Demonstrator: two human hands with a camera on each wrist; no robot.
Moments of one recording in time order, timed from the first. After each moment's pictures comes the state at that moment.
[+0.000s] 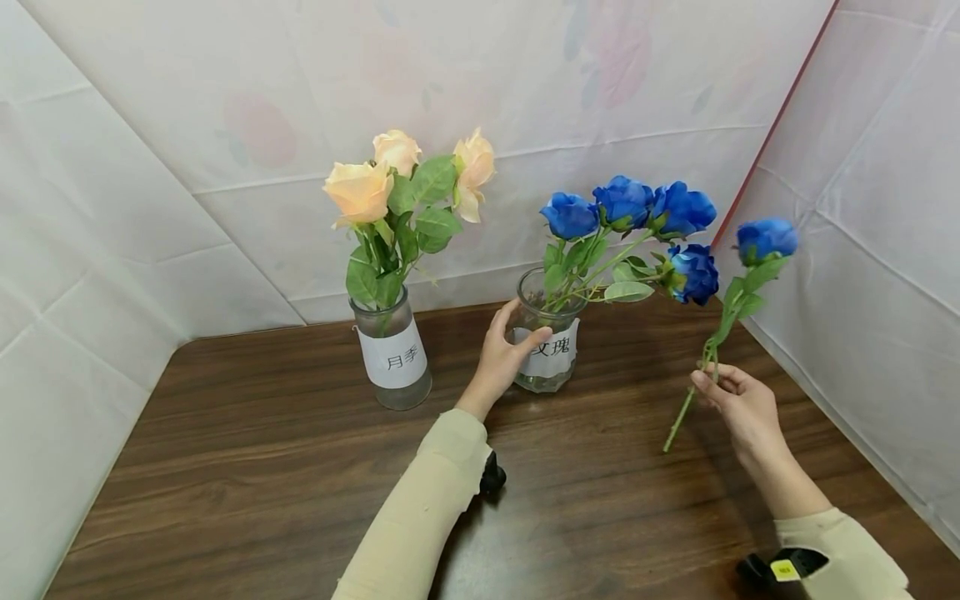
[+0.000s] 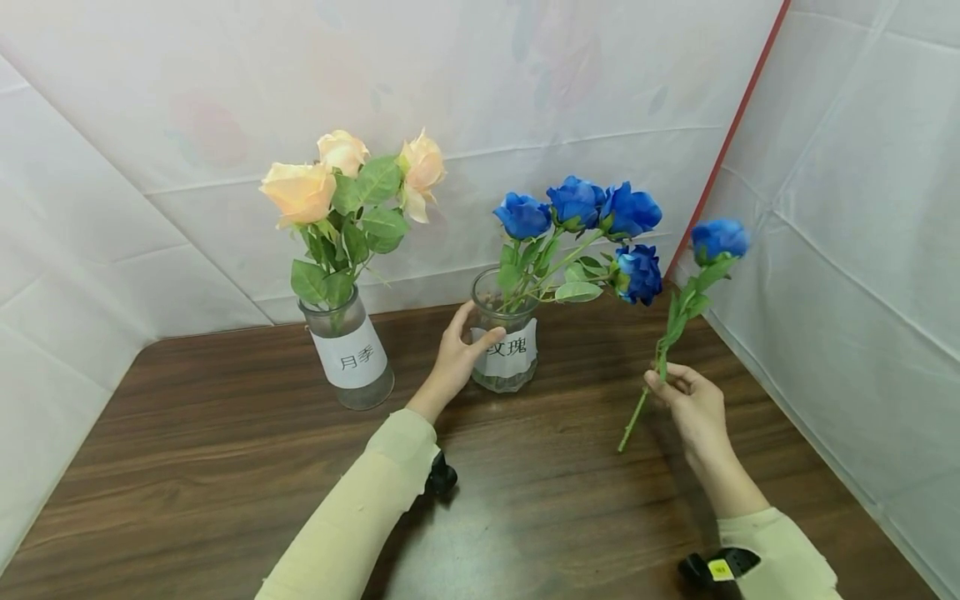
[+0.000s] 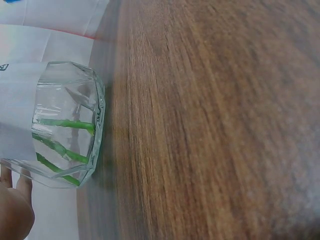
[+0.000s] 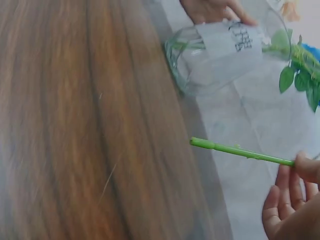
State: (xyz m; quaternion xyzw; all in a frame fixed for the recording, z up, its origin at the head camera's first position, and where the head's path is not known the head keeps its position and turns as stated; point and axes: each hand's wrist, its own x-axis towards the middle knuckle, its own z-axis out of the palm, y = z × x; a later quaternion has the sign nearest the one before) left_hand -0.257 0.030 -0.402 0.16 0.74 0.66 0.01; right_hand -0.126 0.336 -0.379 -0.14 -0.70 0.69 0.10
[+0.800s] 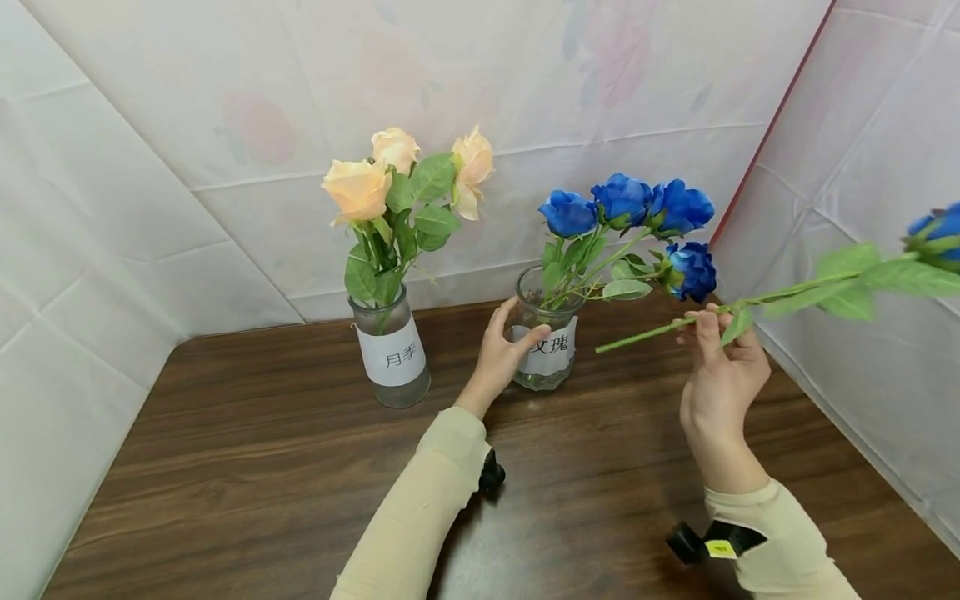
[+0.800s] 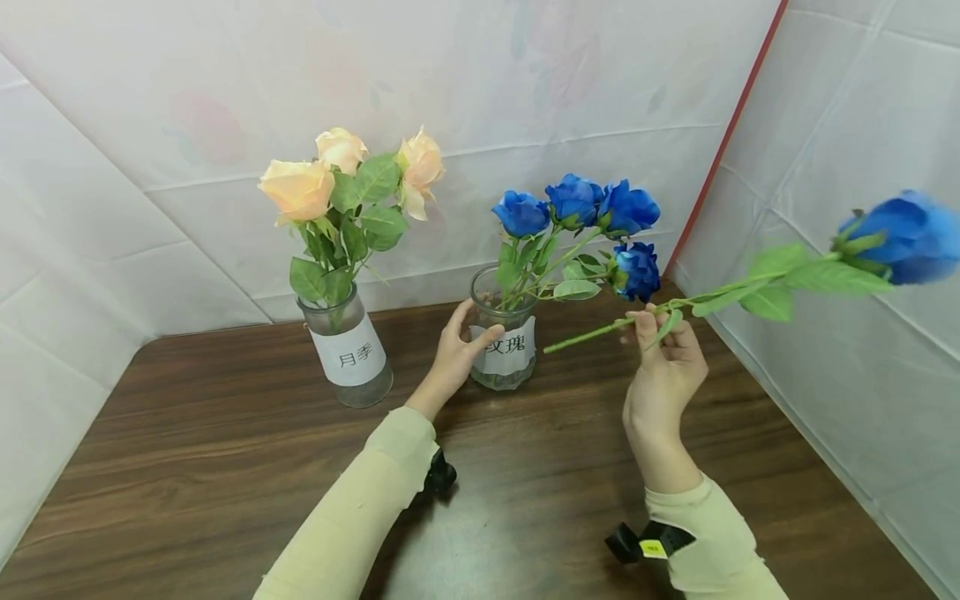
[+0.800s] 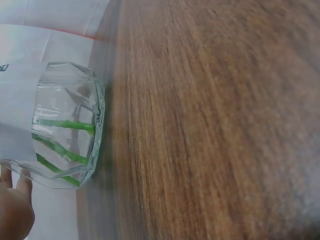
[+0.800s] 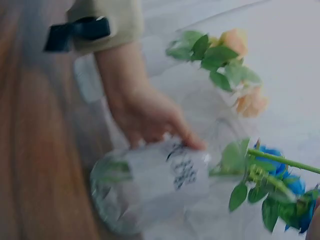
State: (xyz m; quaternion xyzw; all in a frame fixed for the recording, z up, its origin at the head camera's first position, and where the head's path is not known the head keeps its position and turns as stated) left_hand -0.257 0.031 -0.401 0.16 0.73 0.66 0.00; right_hand -0.145 0.238 -0.319 0.04 -0.40 0.80 0.44
